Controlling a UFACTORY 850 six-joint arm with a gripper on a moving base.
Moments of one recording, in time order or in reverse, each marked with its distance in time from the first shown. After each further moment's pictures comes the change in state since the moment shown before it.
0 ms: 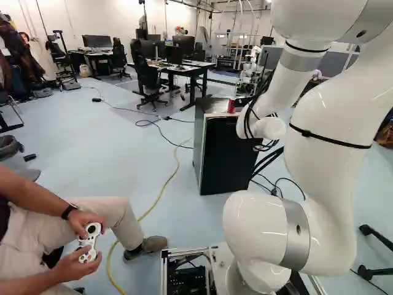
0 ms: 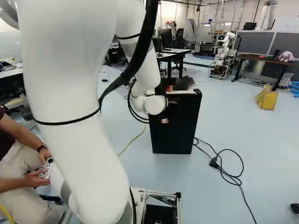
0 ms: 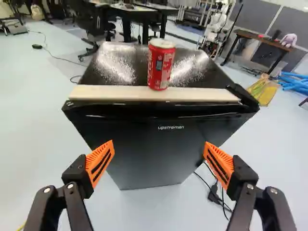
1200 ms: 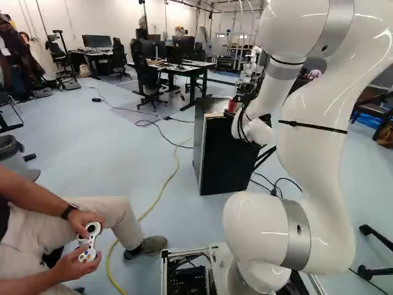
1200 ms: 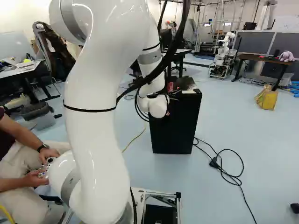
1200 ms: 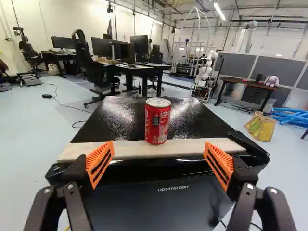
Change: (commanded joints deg) arm 2.1 -13.9 -9.8 3.3 19.6 0.0
